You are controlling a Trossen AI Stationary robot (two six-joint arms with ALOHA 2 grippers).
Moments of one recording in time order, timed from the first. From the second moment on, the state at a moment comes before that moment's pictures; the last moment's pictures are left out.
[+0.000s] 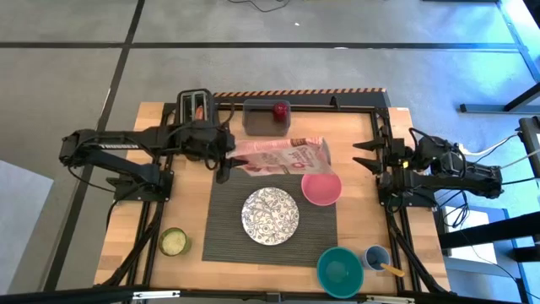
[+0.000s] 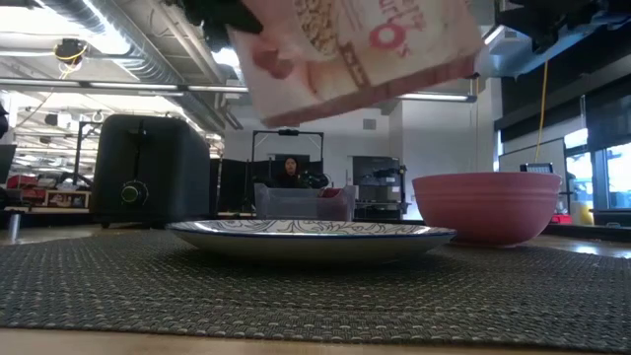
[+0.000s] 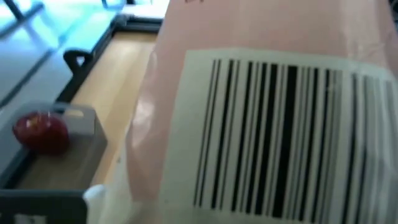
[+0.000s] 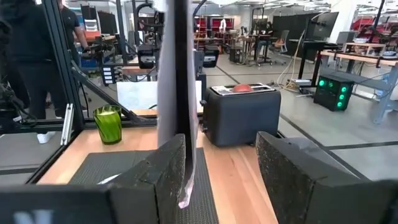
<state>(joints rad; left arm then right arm) 0.10 1.09 0.99 -0.41 0.00 -0.04 -0.09 0.23 0.49 -0.25 0.01 0.00</state>
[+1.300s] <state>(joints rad) 0.02 1.81 2.18 -1.47 -0.09 -0.05 -0.09 0.23 0.49 -0.30 0.05 0.02</state>
